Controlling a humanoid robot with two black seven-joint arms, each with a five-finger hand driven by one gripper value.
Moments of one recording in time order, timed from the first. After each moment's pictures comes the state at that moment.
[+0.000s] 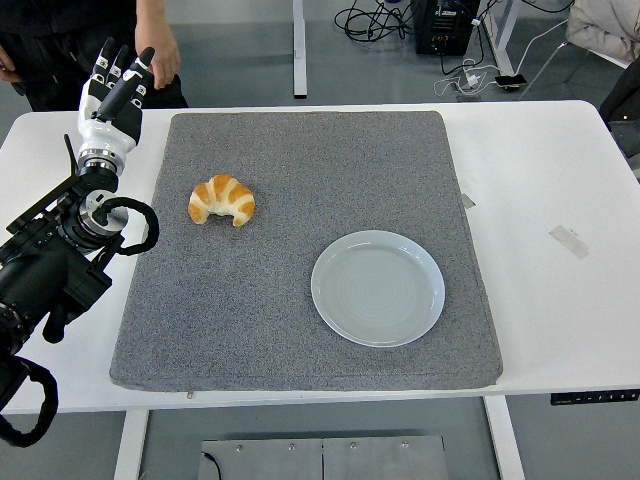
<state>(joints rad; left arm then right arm) -0.93 0.07 -0.86 -0.36 -0.01 -0.15 -0.46 -0.10 0.00 0.07 0.16 -0.08 -0.05 0.23</state>
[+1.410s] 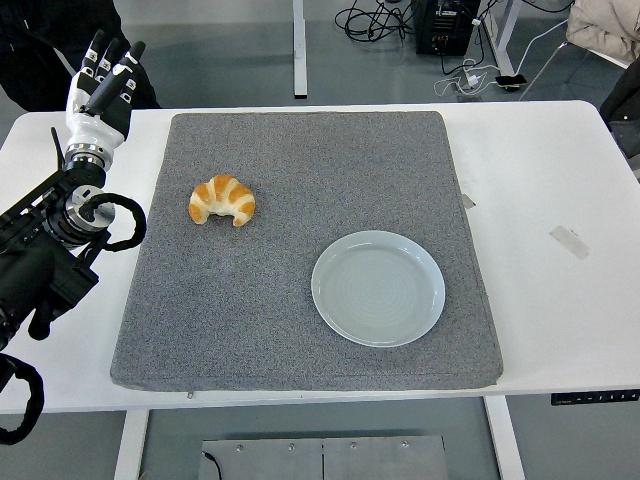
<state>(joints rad) -0.94 0.11 -0.83 -0.37 -0.01 -0.15 -0.45 -0.10 0.00 0.07 0.16 -0.08 -0.05 0.23</state>
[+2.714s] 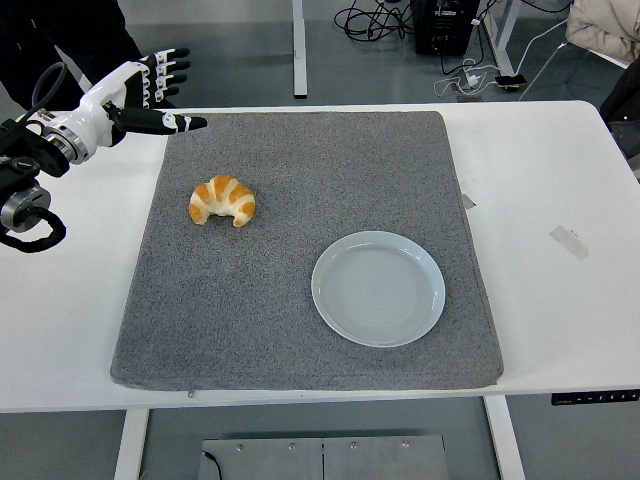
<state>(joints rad) -1.09 0.54 -0.16 -0.90 0.43 -0.02 -0.34 -0.10 0.00 0.07 0.16 -0.08 -0.05 0.23</state>
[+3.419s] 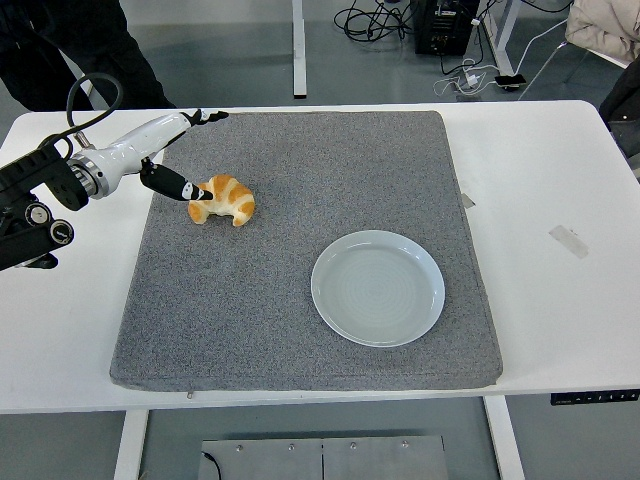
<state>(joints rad) -1.14 0.62 0.07 -1.16 0.99 0.32 -0.19 -0.10 0.00 0.07 0.16 -0.08 -0.05 0.23</state>
